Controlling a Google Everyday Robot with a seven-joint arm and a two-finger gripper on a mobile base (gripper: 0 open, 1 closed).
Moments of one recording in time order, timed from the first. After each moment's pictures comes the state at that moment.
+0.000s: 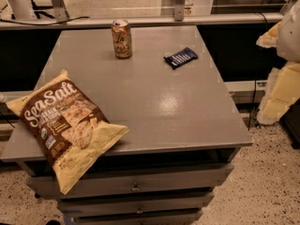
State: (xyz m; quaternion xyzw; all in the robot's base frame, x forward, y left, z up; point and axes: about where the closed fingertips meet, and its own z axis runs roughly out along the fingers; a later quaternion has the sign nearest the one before) arm 0.438 -0.216 0.978 -0.60 0.78 -0.04 0.16
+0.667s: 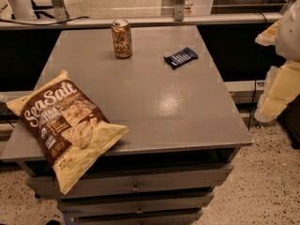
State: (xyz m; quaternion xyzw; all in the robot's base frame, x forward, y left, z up) arm 0.443 -0.214 0.978 -0.60 0.78 -0.03 0.17
